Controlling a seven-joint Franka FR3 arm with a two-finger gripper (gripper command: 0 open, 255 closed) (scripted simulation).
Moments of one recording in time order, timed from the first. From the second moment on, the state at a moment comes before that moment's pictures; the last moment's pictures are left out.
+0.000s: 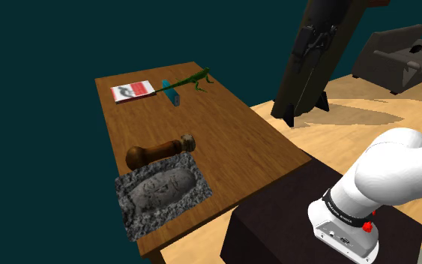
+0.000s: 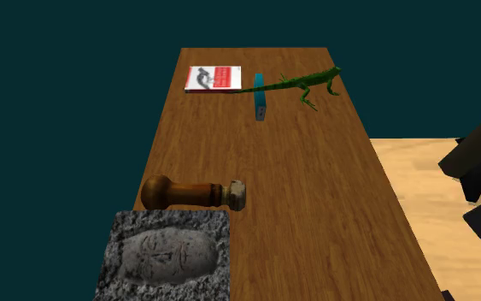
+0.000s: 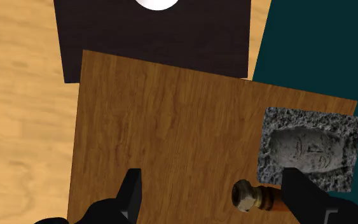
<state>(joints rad) -0.02 -0.81 0.00 -2.26 0.09 1.44 0.02</state>
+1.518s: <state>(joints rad) 0.16 -0.22 0.10 -2.22 0.02 2.03 -0.35</state>
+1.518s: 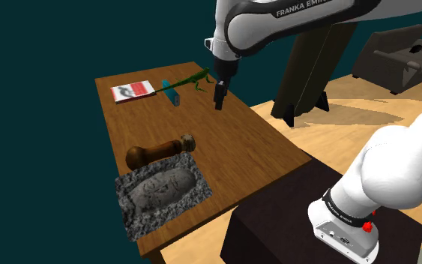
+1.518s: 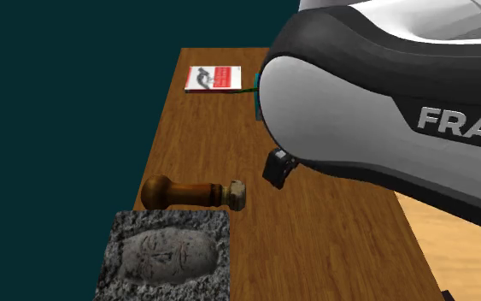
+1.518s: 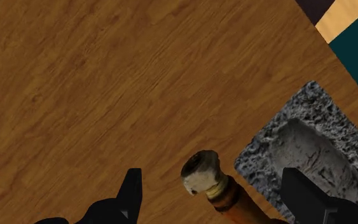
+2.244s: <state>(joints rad) 0.23 0.14 0.17 -2.03 -0.09 2.23 -0.47</state>
